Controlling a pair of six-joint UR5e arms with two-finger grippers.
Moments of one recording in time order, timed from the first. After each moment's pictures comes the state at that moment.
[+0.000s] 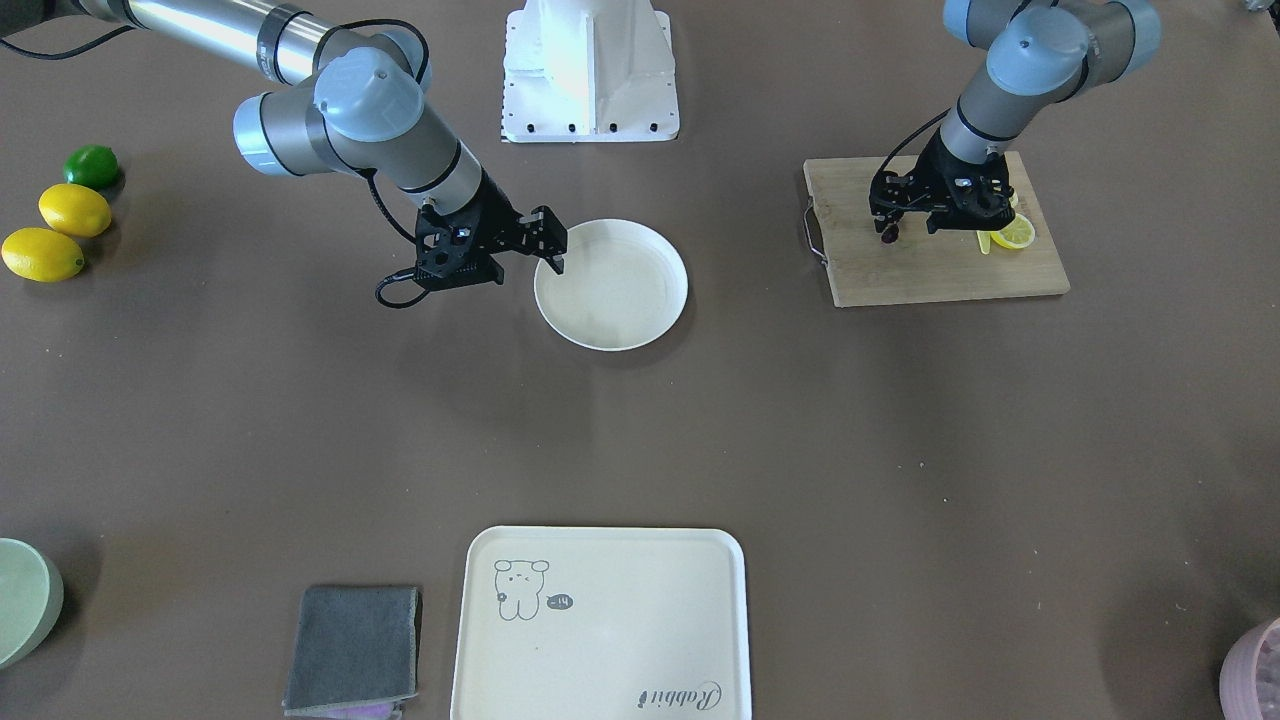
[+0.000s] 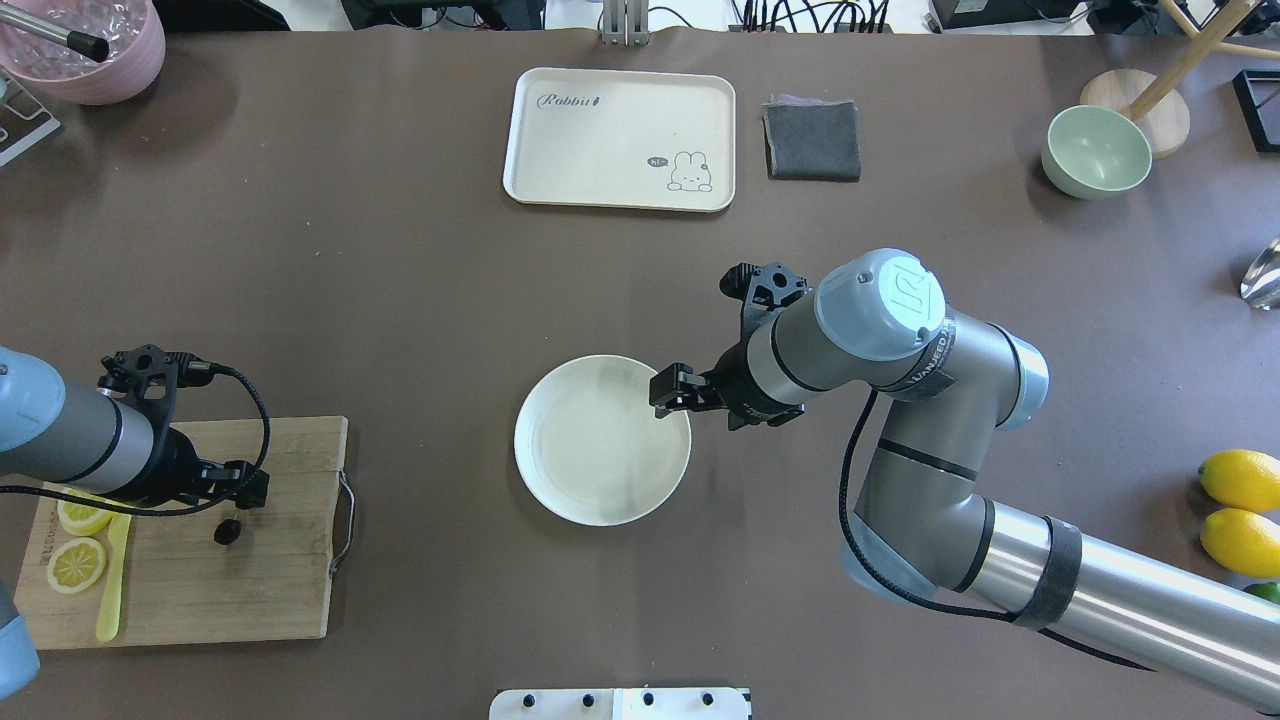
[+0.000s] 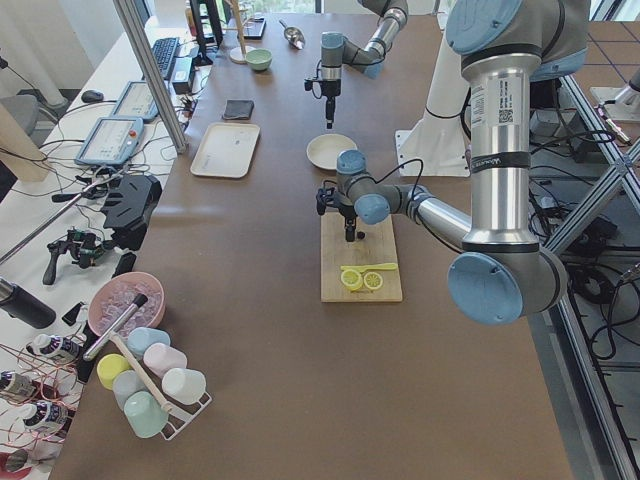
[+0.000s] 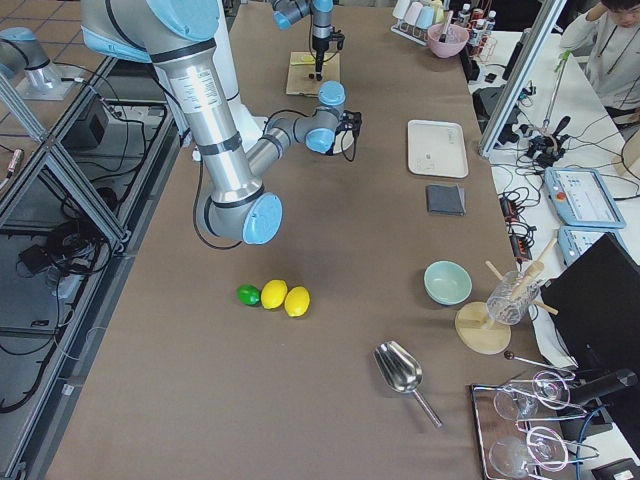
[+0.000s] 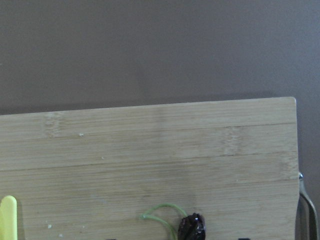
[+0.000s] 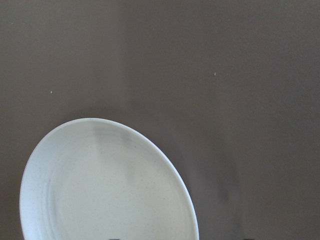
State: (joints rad) left arm -0.58 -1.49 -1.97 -1.99 -2.01 -1.12; right arm 0.52 -1.08 1.68 -1.08 2.02 1.40
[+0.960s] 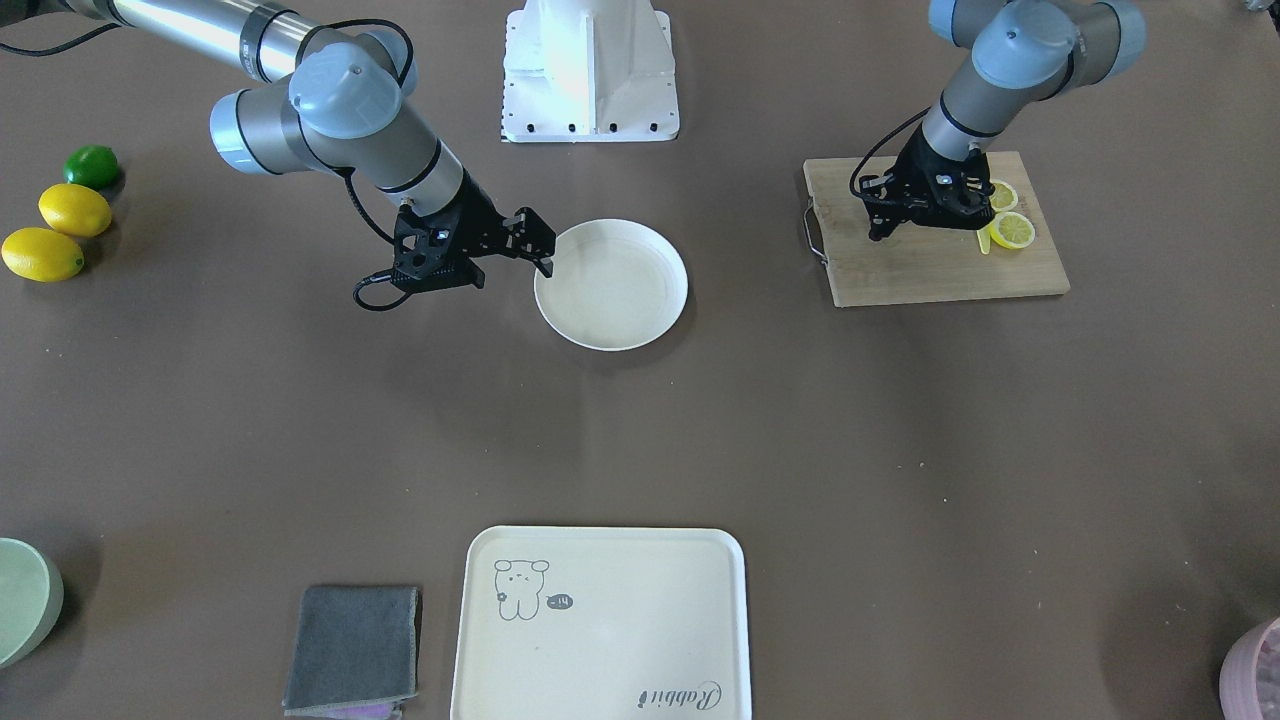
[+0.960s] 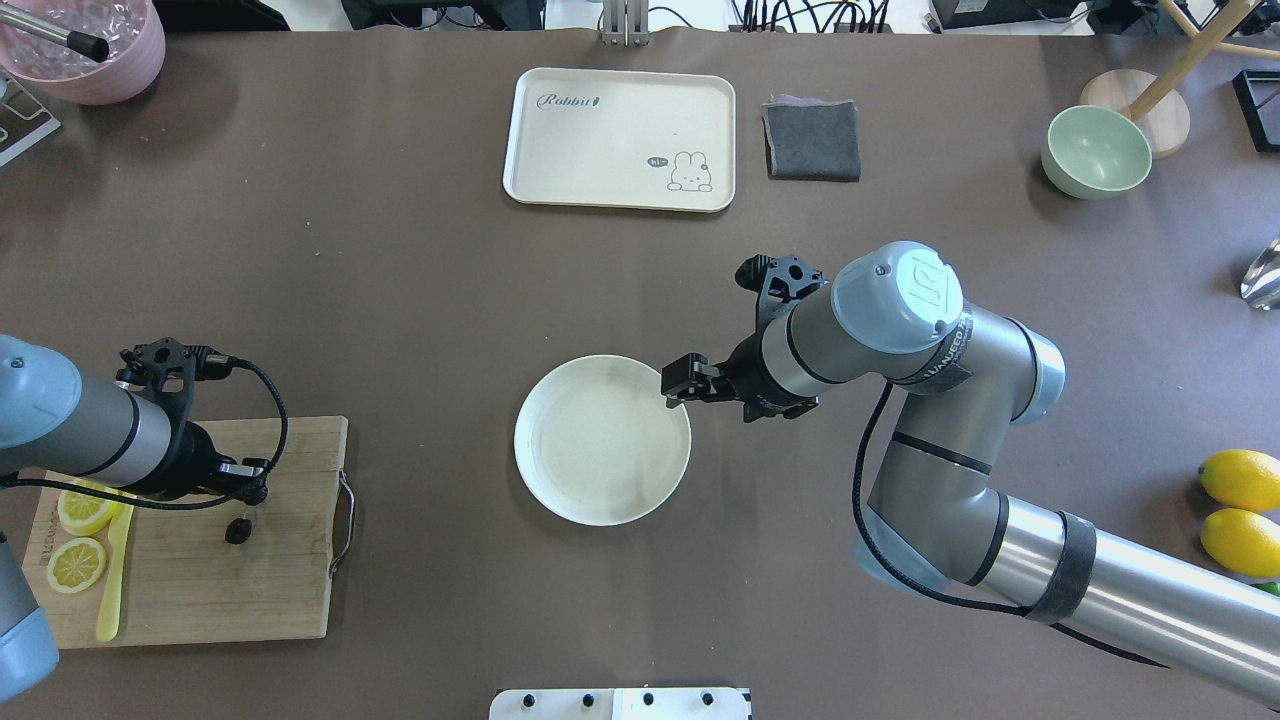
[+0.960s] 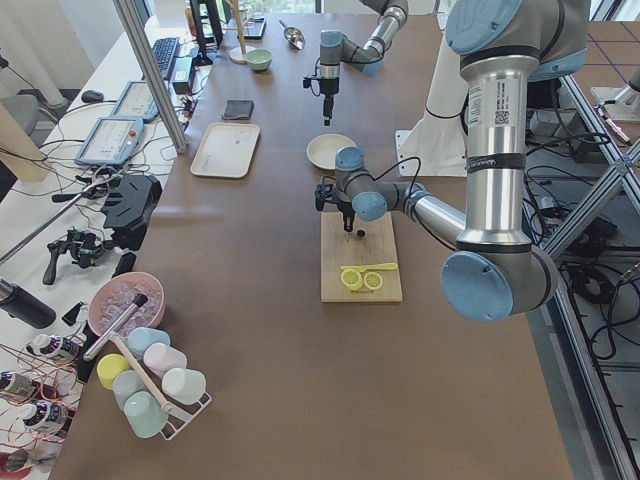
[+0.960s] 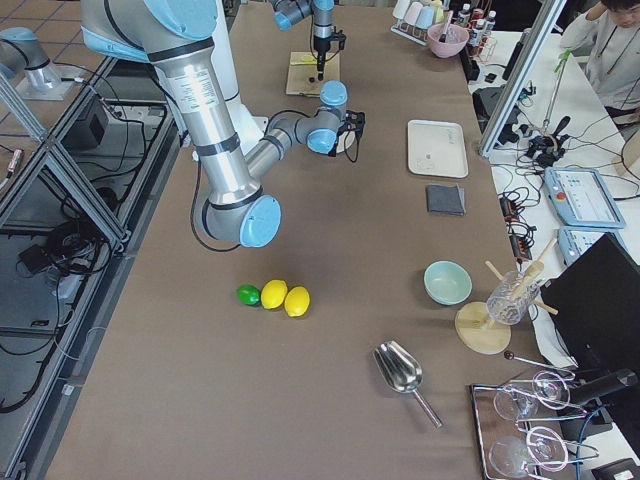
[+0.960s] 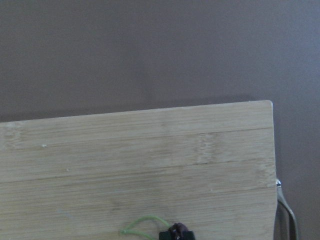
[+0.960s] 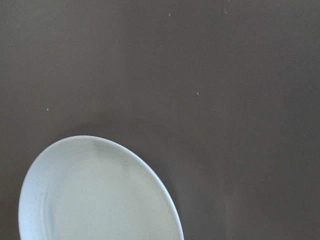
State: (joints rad) left arm -0.58 -1.56 -2.01 -1.98 -2.02 -1.14; right arm 0.56 -1.11 1.73 -1.09 2.03 1.41
